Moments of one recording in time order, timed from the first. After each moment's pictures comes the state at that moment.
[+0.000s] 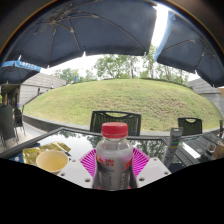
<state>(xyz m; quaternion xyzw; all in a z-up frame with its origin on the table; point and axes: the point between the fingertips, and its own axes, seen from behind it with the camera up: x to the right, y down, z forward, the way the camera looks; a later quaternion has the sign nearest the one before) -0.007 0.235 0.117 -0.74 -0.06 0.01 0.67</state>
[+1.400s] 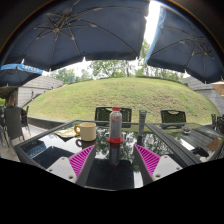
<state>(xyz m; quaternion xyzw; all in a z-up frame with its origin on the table) 0.022 -0.087 0.096 -0.75 -0.04 0.01 0.66</state>
